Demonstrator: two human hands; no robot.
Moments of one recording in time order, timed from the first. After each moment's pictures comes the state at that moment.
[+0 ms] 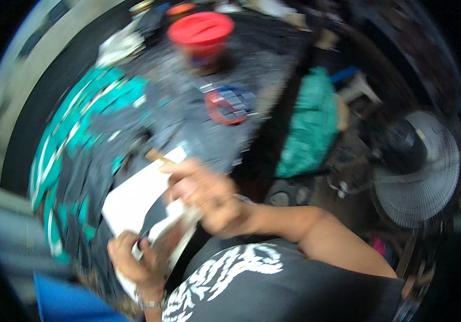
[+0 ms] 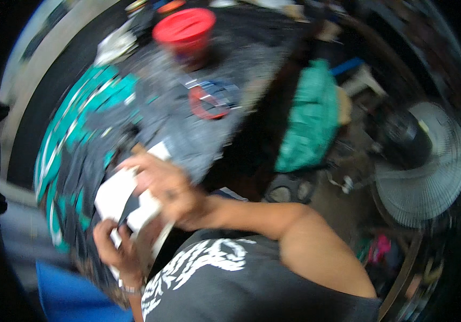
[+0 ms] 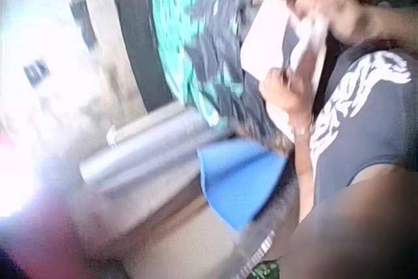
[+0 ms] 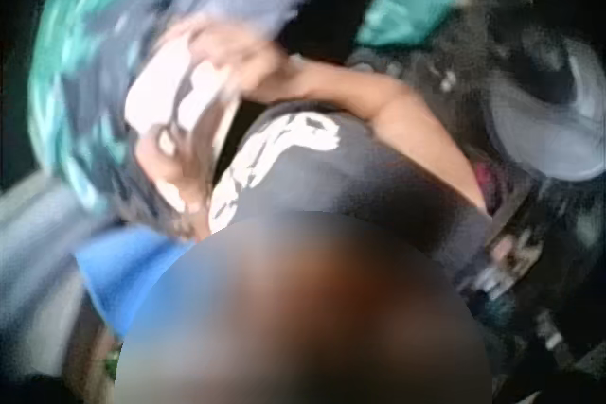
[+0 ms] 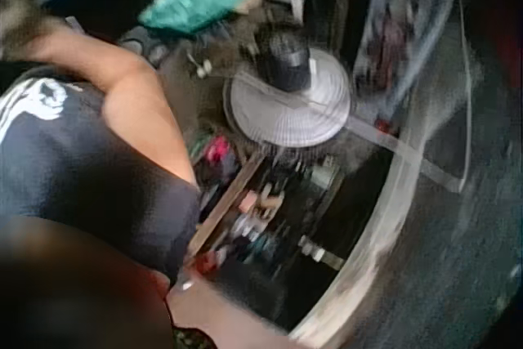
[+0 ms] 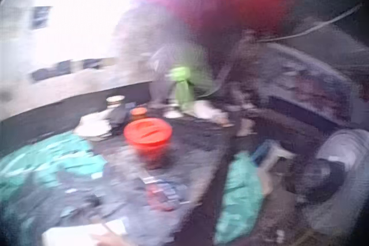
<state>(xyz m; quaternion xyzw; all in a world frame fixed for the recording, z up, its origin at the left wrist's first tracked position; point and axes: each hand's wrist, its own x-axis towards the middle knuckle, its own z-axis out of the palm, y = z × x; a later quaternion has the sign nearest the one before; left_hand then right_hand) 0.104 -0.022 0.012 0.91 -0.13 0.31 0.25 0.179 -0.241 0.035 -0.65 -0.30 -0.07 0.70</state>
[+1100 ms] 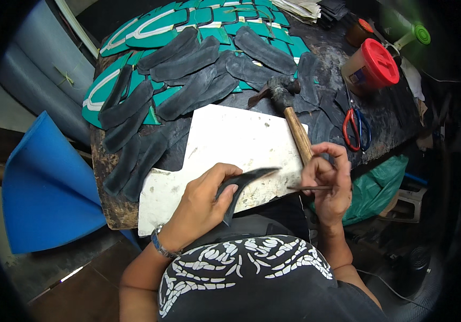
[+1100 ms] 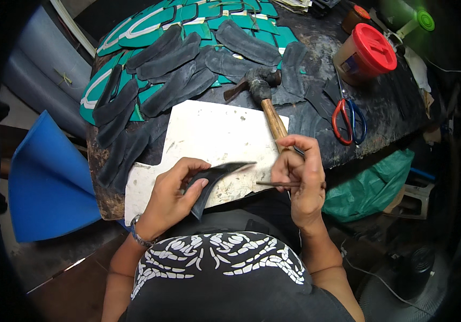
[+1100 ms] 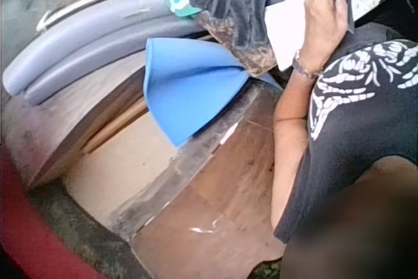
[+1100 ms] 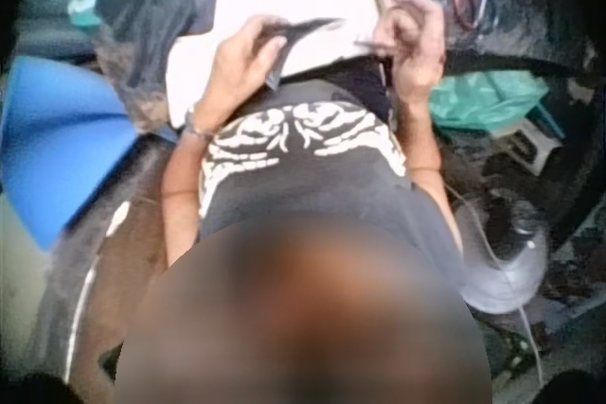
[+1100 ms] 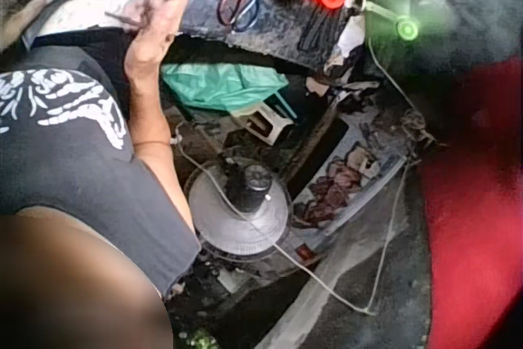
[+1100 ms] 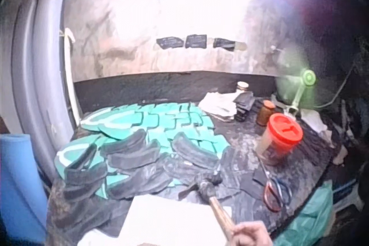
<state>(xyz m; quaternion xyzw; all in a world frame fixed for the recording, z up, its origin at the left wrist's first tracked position) 0.080 -0.024 0.016 0.85 0.03 0.02 0.53 0.180 -0.252 0.020 -0.66 -0.17 0.12 0.72</state>
